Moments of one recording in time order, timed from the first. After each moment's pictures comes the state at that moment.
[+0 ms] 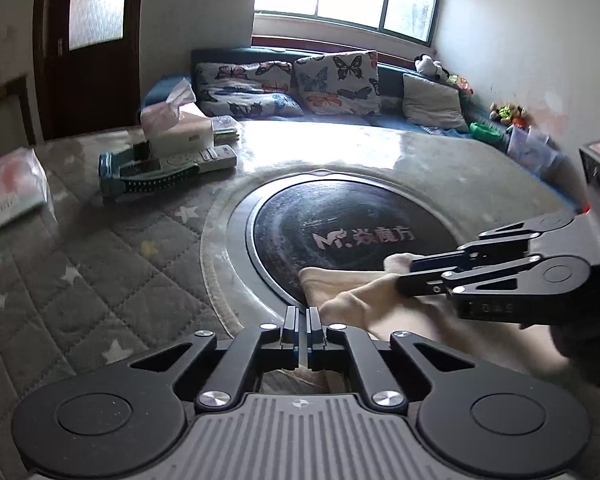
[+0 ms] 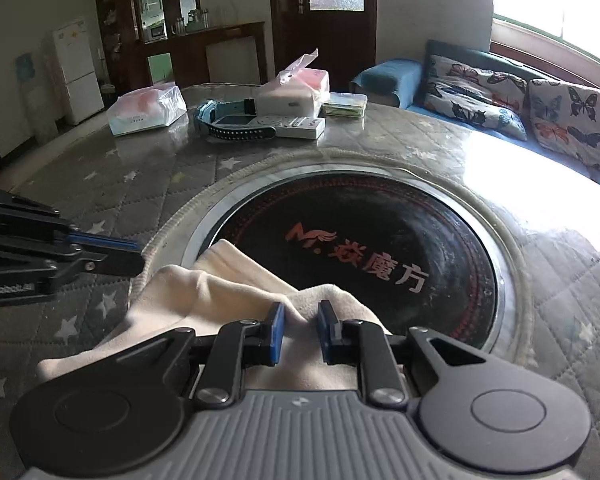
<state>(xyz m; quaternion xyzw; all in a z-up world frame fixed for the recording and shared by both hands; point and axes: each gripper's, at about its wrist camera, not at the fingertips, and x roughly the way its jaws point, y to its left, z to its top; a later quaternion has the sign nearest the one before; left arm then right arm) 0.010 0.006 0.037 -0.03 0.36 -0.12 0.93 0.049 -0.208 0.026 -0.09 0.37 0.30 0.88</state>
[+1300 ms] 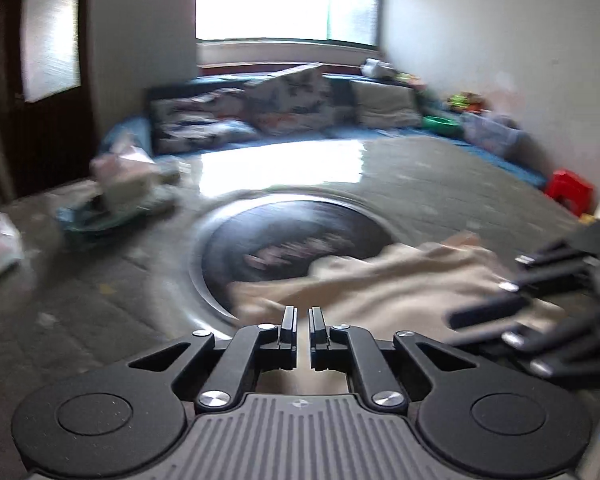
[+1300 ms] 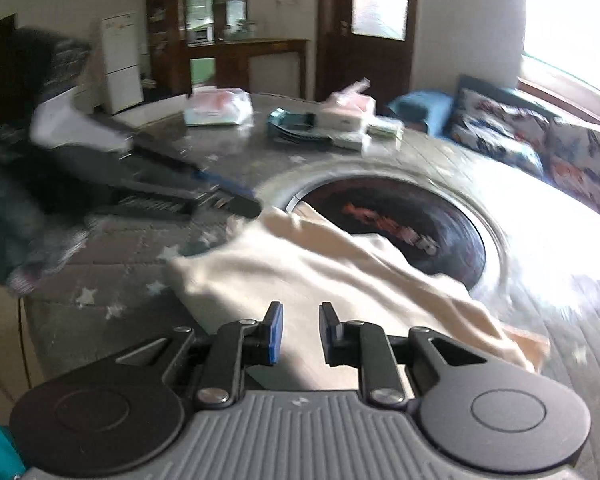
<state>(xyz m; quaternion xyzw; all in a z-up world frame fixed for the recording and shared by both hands) -0.021 -0.039 0.047 0.04 0.32 -0.18 0.93 -0.058 -0.245 0.055 -0.12 0.34 0.33 0.87</state>
